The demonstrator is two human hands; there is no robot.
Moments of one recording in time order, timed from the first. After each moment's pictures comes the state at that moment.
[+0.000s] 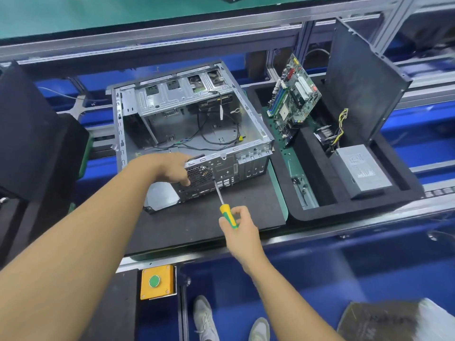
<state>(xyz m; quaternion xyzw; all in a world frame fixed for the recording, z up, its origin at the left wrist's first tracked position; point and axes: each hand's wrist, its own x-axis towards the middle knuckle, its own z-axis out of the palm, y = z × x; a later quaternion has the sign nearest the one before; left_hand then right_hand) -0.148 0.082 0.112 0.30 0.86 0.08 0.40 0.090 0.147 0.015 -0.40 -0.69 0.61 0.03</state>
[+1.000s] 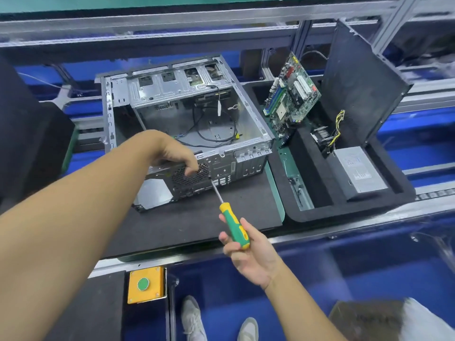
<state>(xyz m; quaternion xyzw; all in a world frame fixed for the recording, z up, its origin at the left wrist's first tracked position) -0.162 0.112 0.124 0.21 0.79 0.03 0.57 0.118 0.174 -0.009 -0.26 -0.05 0.96 -0.10</state>
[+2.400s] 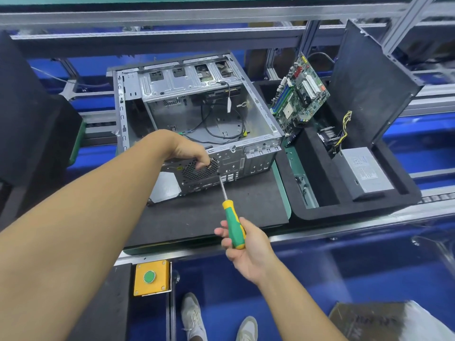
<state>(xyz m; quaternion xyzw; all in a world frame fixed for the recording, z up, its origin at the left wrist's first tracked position) -0.160 0.105 0.115 0.26 0.81 0.04 0.52 0.101 0.139 0.015 -0.44 -0.21 0.87 -0.01</state>
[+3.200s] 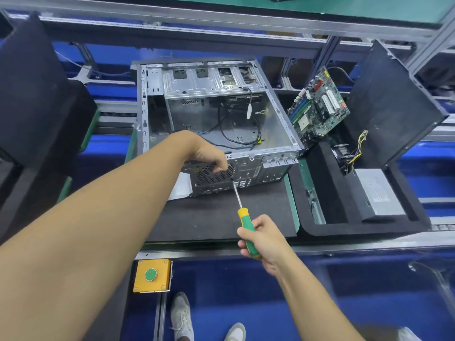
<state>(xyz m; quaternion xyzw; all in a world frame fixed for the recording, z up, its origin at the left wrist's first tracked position) -0.157 0.105 0.118 0.29 0.81 0.04 0.51 0.088 0.169 0.017 -0.44 -0.56 0.70 -0.07</state>
